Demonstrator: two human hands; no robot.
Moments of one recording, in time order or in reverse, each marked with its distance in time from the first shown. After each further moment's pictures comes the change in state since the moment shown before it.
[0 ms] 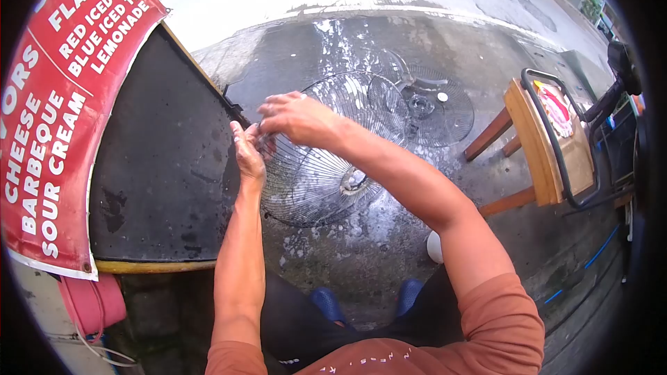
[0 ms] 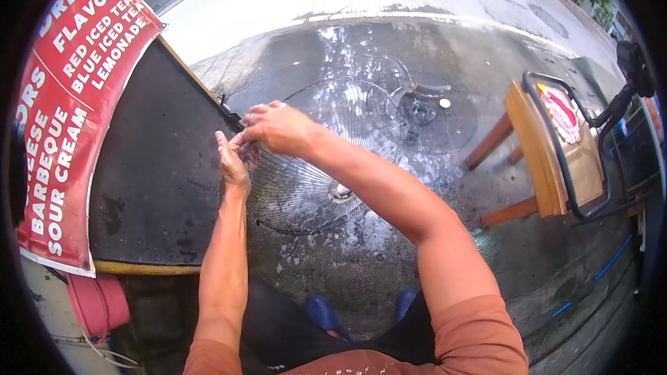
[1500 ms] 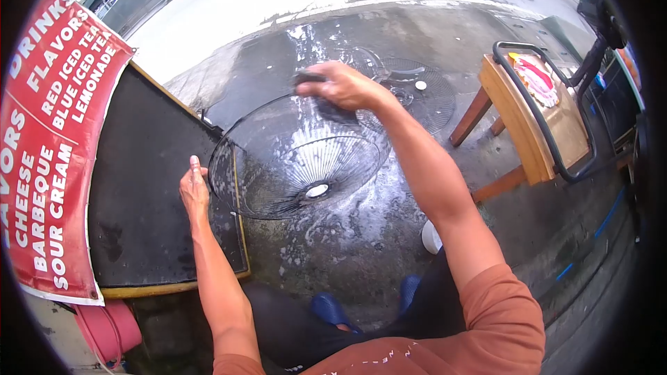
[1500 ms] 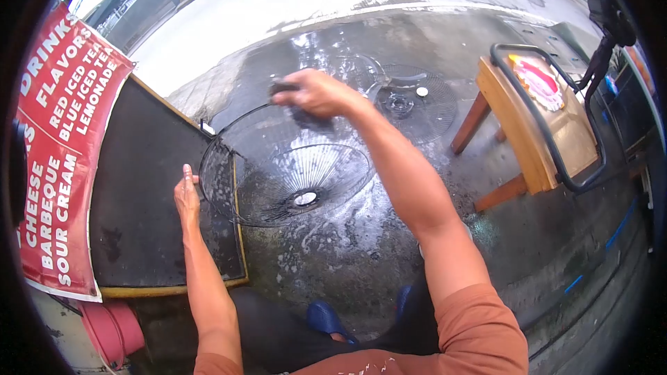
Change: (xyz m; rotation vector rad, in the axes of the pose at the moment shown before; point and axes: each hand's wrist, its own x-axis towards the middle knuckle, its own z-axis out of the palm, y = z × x) left_hand -0.004 0.034 -0.071 0.777 0.276 0.043; right_hand -0.094 0.070 -0.099 0.669 0.050 0.703
